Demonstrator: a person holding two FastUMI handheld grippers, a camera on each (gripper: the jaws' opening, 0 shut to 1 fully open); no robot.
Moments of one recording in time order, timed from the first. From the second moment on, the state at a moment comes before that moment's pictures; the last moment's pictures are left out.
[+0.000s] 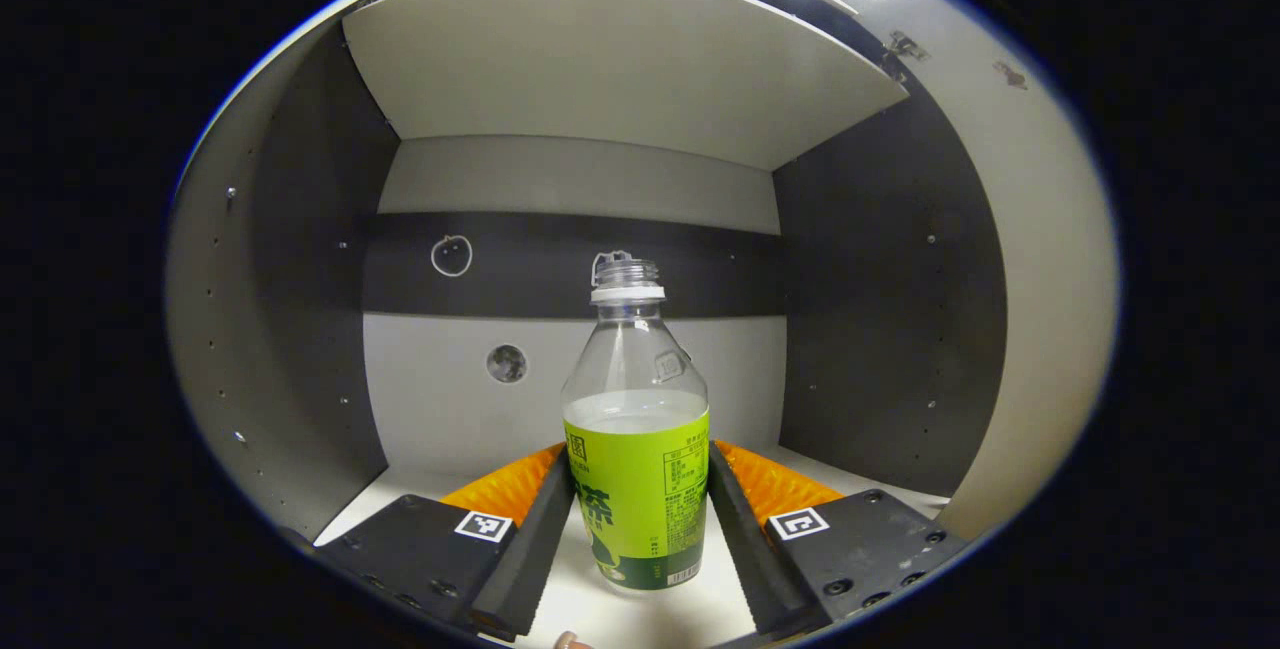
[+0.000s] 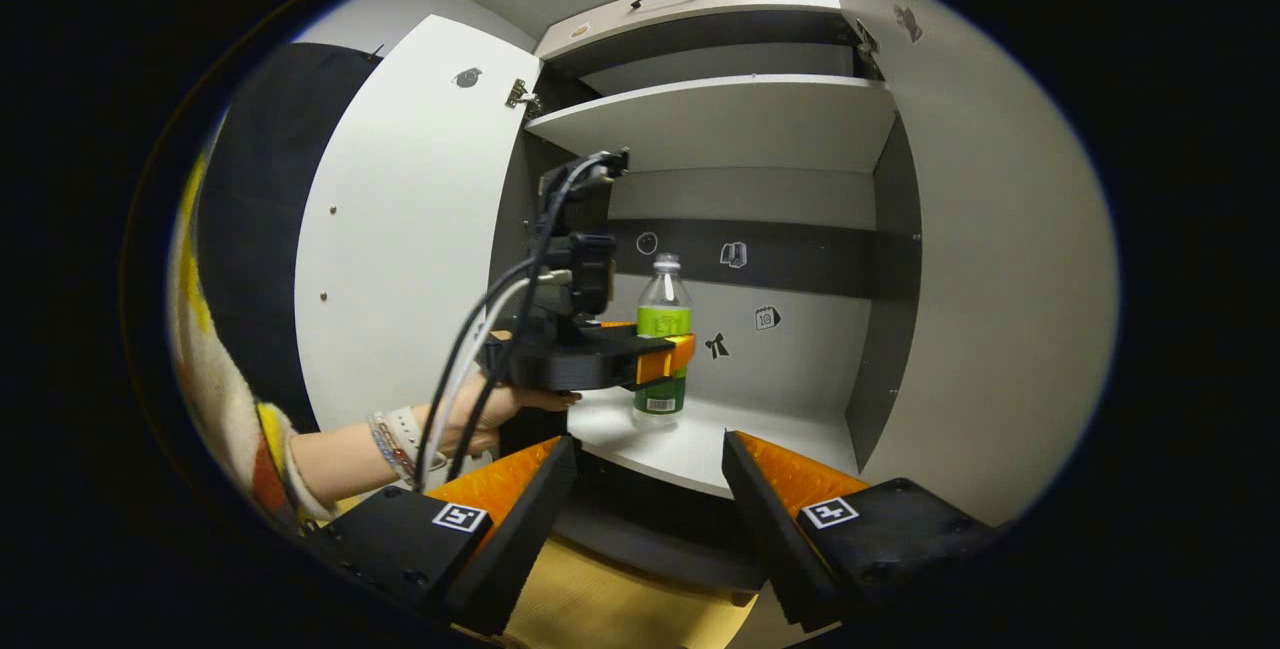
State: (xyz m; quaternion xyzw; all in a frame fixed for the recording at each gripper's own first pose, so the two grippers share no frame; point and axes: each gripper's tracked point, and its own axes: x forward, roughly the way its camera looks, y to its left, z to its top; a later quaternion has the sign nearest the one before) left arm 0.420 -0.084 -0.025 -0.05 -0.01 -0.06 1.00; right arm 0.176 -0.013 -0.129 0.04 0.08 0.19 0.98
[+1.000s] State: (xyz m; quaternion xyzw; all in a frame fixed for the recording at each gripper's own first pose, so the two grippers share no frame) left arm 0.112 -0.126 -0.116 -0.06 0.01 -0.17 0.98; right arm 0.051 -0.031 -0.124 -0.01 0.10 0.01 0.99
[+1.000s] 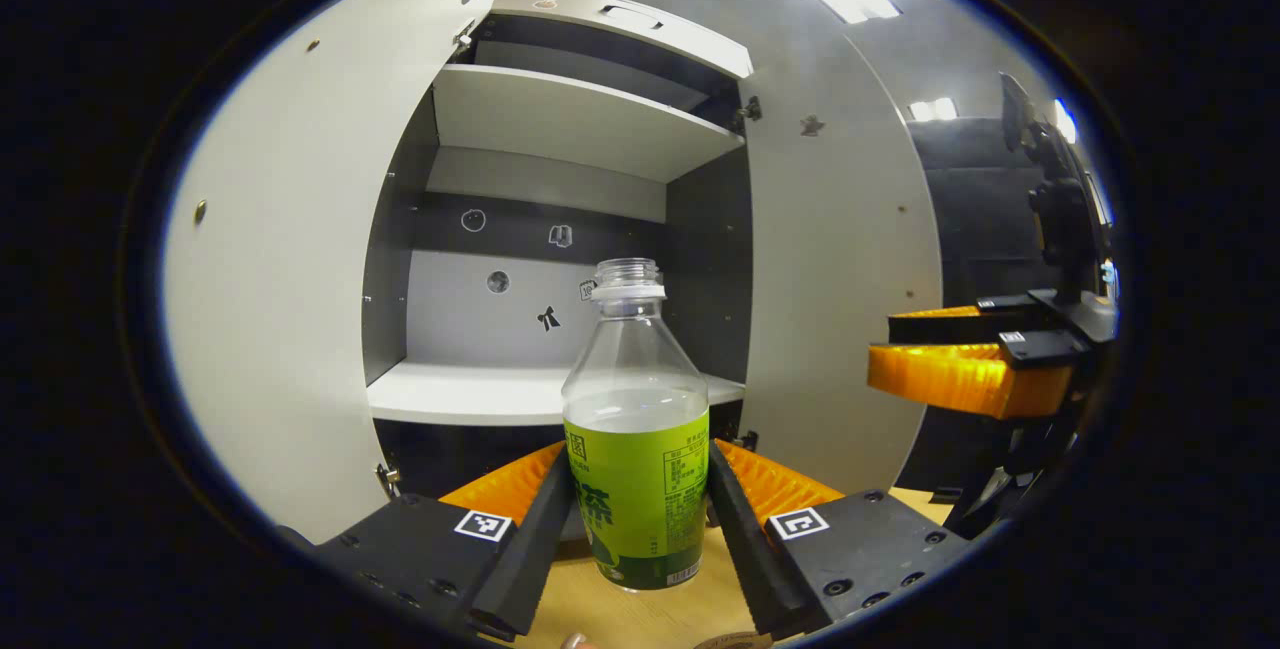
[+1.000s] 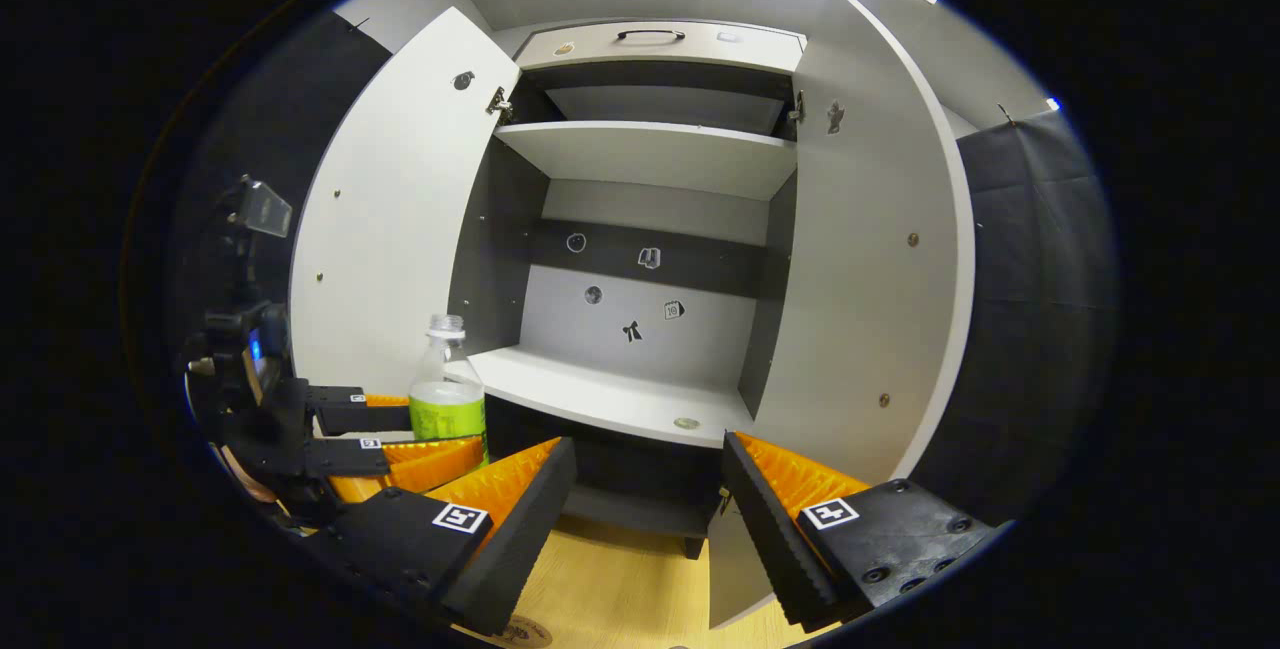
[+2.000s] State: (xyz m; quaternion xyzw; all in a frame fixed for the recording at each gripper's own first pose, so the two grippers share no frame) left arm 0.025 -0.232 -0.324 -0.05 0.06 -0.23 0.97; right arm 0.000 -0.028 -0.204 -0.10 0.11 0.03 0.99
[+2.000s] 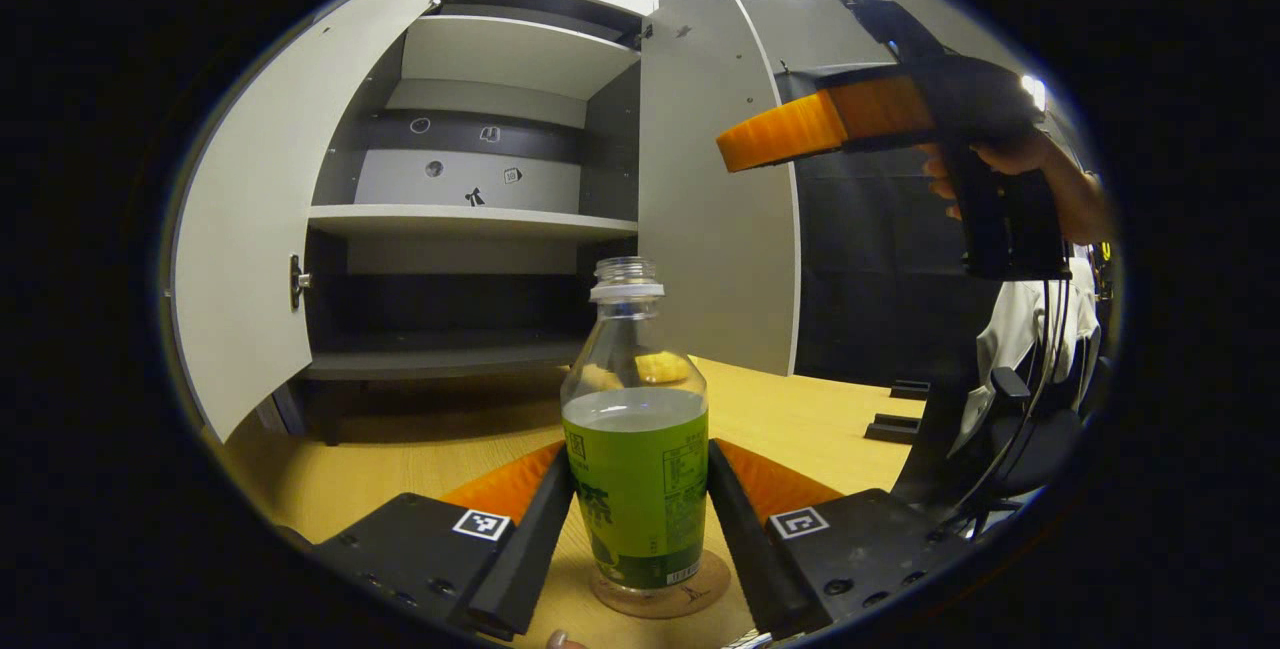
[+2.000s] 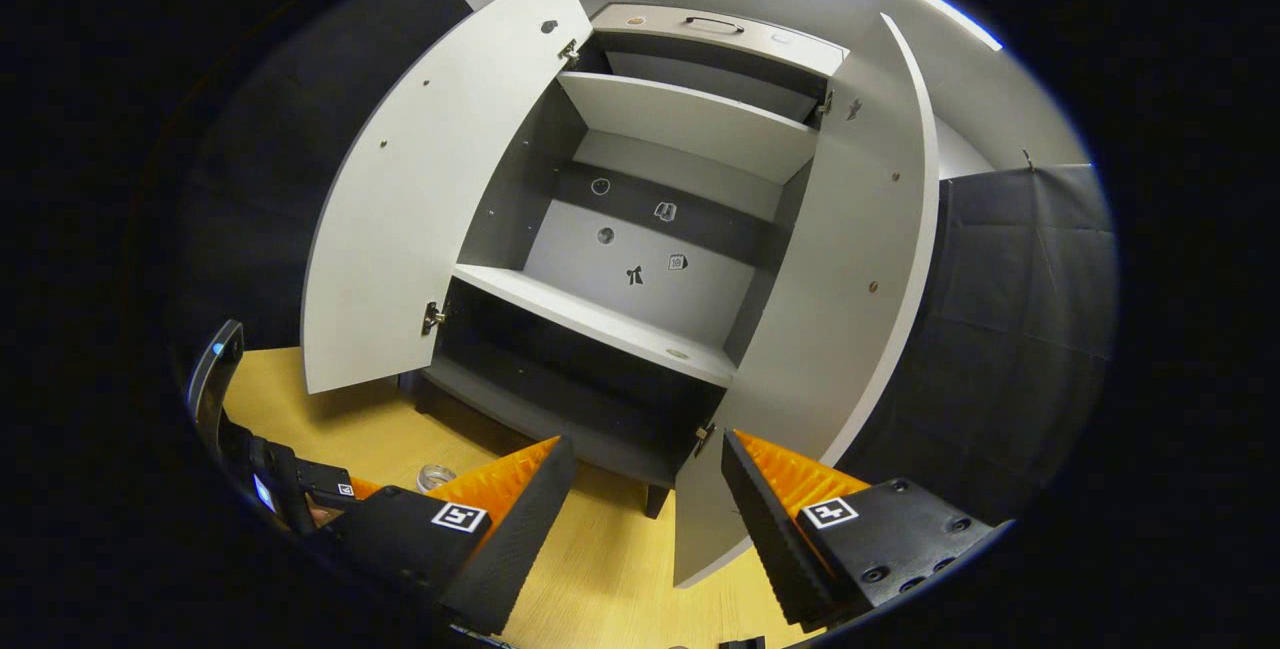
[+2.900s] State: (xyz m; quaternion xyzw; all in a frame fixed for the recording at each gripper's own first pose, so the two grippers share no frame) left arm 0.021 -0.234 -0.284 -0.02 0.03 -0.24 0.97; right arm -0.008 -0.027 -0.177 -0.07 0.11 0.01 0.99
